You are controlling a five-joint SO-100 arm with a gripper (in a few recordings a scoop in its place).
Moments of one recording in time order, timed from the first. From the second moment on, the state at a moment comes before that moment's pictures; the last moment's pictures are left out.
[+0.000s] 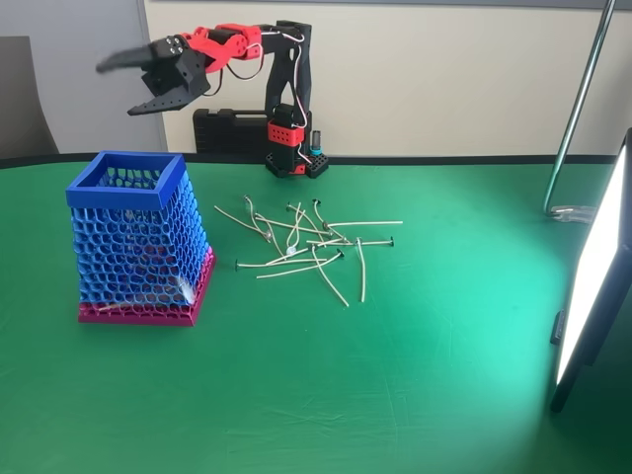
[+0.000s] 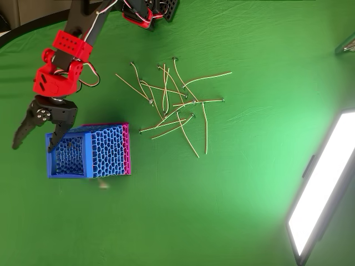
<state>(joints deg) 30.1 101.6 90.4 17.1 34.5</state>
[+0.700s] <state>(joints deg) 7.4 109.4 103.9 26.3 14.2</state>
